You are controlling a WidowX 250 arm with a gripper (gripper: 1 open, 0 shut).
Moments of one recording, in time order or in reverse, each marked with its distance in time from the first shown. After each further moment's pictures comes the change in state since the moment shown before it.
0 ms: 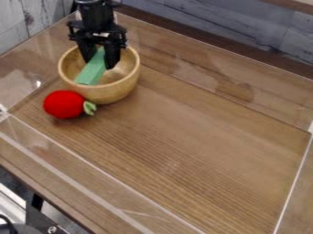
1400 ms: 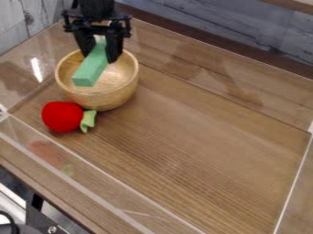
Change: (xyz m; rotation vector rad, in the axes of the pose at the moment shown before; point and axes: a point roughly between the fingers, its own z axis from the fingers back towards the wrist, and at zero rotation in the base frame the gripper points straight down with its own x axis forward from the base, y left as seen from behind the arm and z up) arm -0.029 -0.047 0.047 -0.003 -0.024 -0.005
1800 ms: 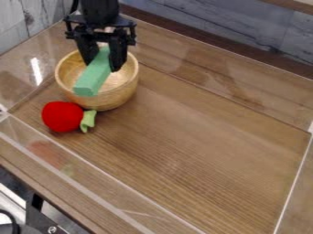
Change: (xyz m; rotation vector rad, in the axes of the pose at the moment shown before) arm -0.019 -0.005 -0.004 -0.002 0.012 0.027
